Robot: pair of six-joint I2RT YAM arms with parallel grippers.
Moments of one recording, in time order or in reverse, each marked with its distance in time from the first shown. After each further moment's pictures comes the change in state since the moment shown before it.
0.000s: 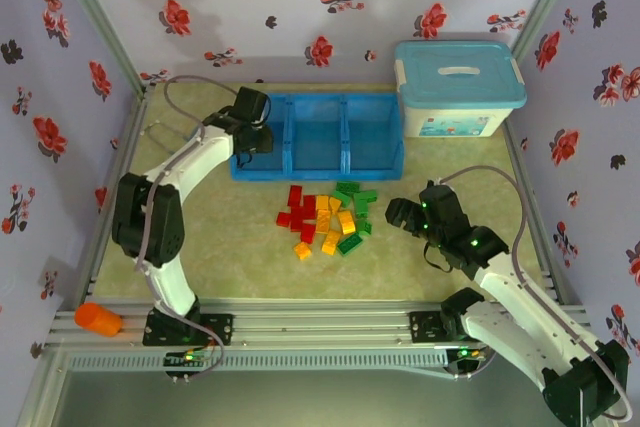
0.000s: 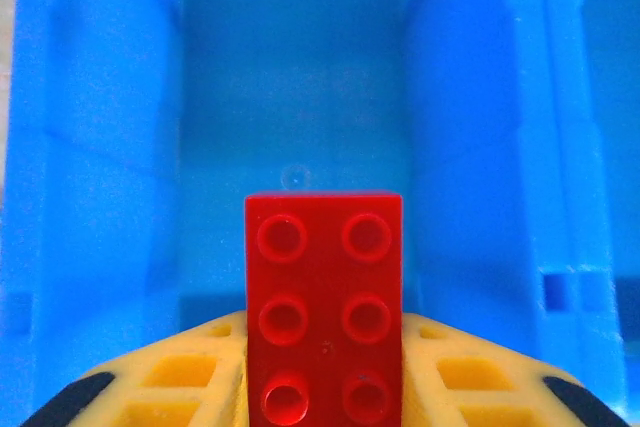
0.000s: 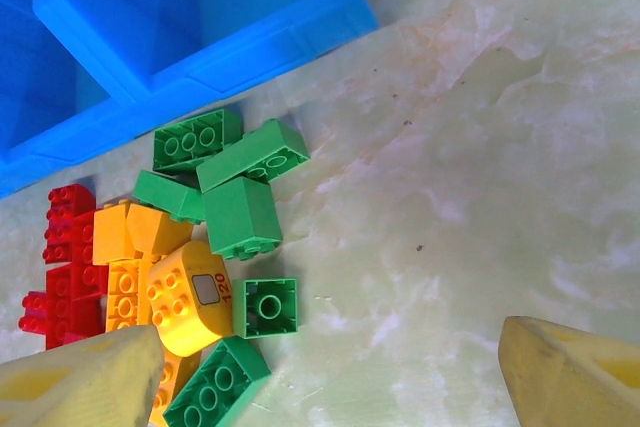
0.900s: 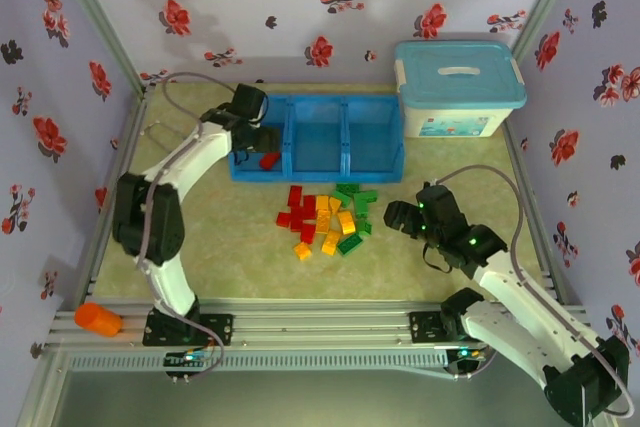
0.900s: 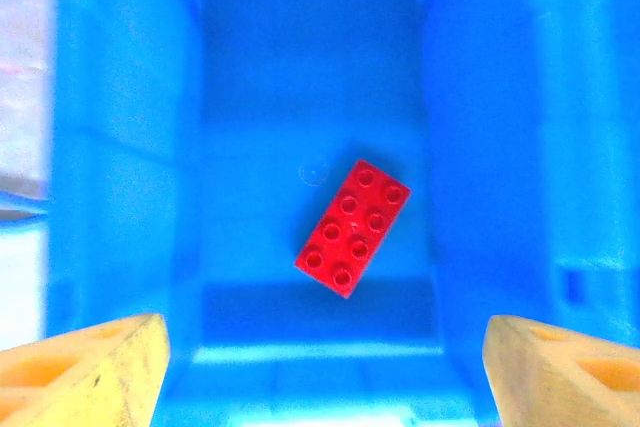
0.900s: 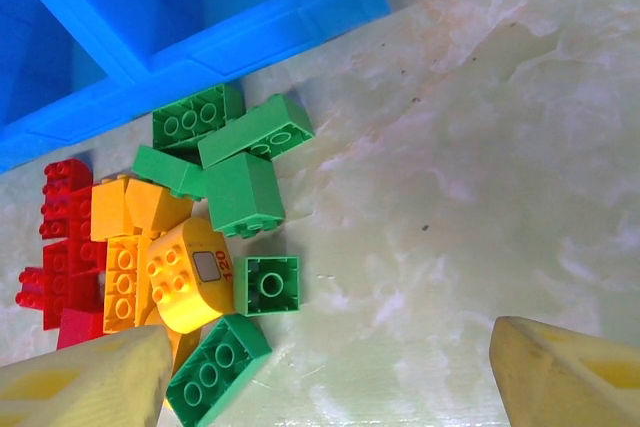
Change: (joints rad) left arm 0.003 -0.059 0.009 -0.068 0.002 0.018; right arm 0.029 0.026 0.021 -0.027 -0.012 0.000
